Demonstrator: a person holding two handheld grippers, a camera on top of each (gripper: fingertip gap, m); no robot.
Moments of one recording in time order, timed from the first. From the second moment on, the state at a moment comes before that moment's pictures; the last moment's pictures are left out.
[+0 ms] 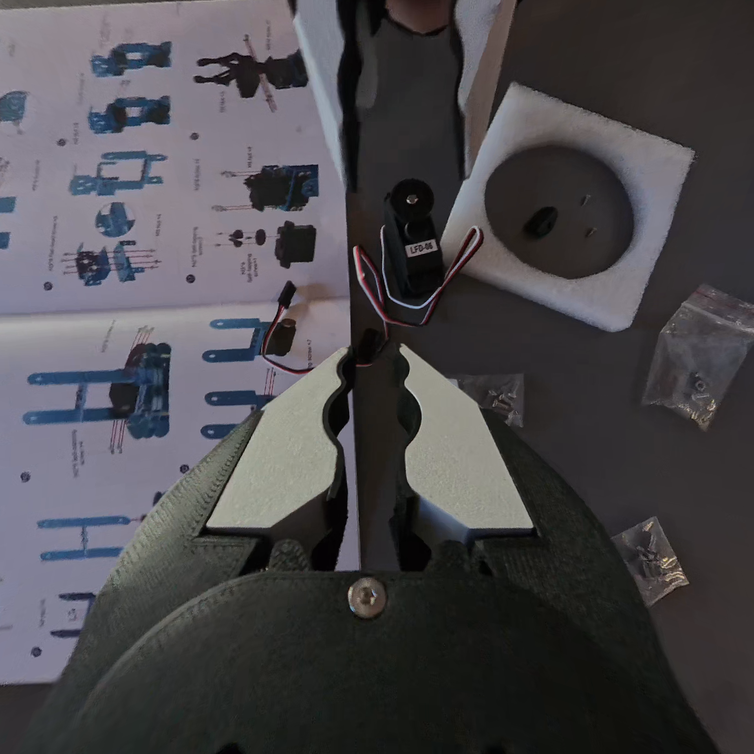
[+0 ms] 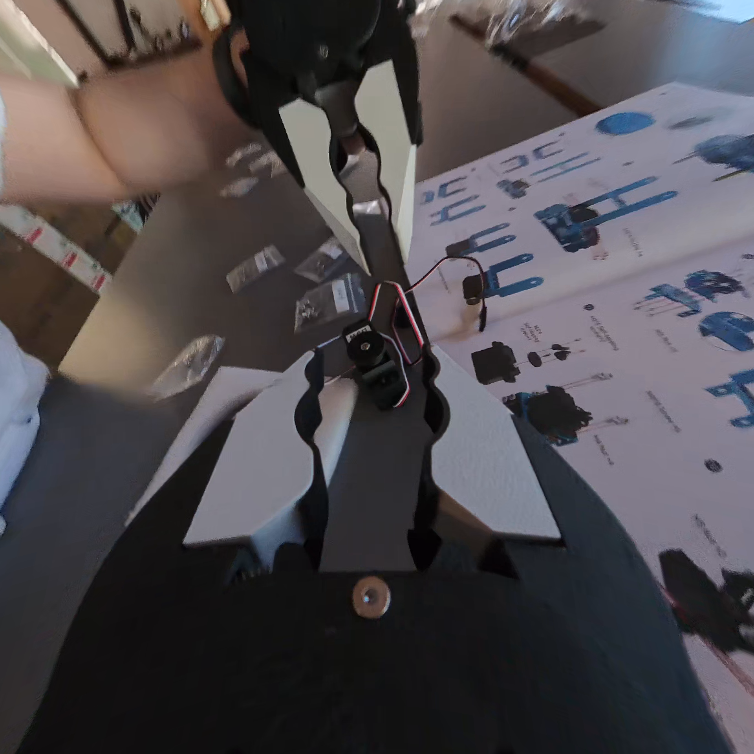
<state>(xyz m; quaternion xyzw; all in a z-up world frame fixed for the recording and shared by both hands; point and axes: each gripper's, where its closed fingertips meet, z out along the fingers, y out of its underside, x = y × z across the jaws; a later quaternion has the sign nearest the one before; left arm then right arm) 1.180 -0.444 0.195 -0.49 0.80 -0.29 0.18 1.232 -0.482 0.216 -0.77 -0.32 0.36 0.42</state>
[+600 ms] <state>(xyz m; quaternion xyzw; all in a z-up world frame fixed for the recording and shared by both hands) 1.191 -0.448 0.168 -0.42 0.88 -0.20 0.11 1.205 -0.501 0.196 -0.78 -0.35 0.39 0.36</state>
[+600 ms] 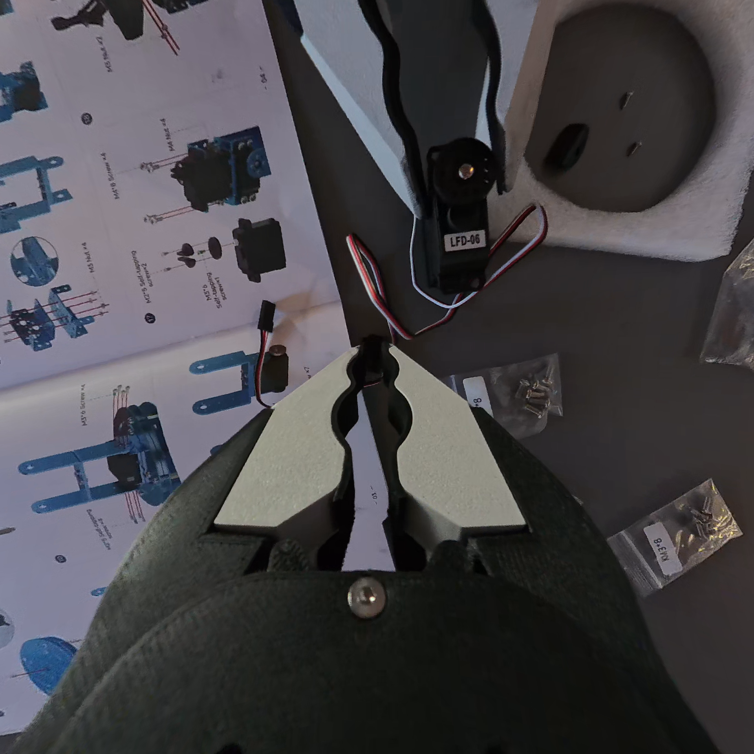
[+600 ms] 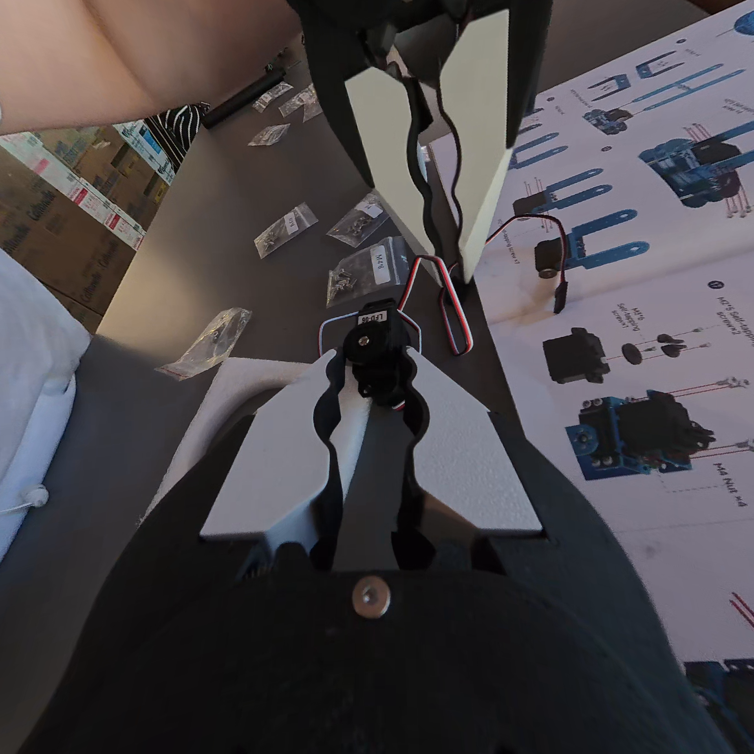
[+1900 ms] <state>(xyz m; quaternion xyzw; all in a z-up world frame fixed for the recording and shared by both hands) 1.177 -0.434 0.168 -0.80 0.51 -0.27 0.15 1.244 -0.488 0.234 -0.71 -0.24 0.49 0.45</state>
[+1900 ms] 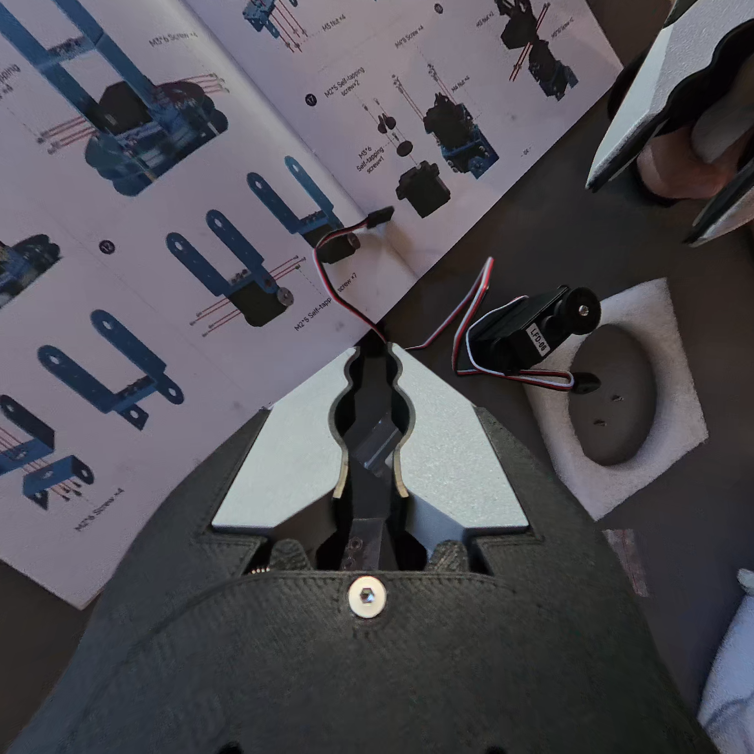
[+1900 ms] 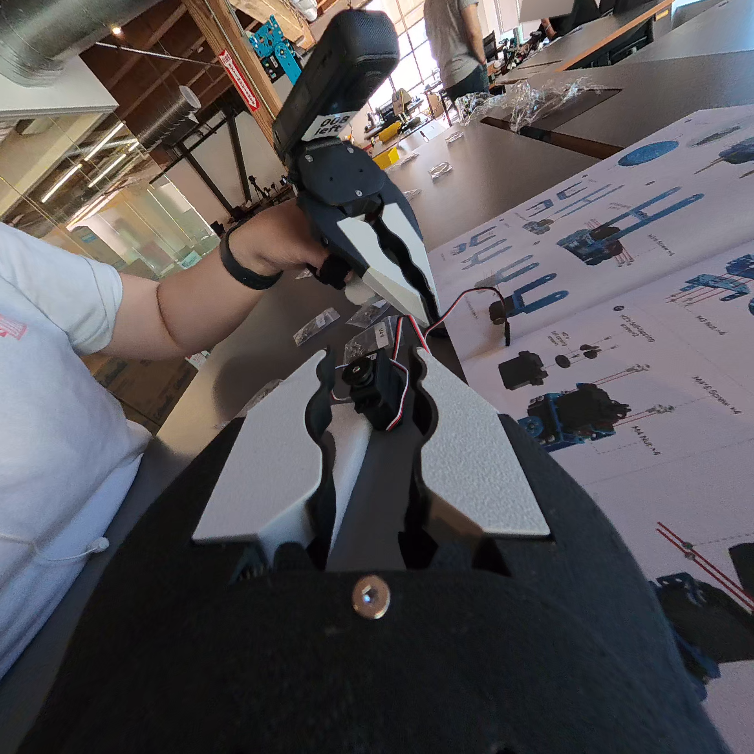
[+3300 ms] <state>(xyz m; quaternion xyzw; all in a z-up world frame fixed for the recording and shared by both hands) 1.197 -0.448 0.179 -0.49 0.81 -0.13 0.28 1.367 -0.451 0.278 -0.67 -0.06 0.31 0.67</state>
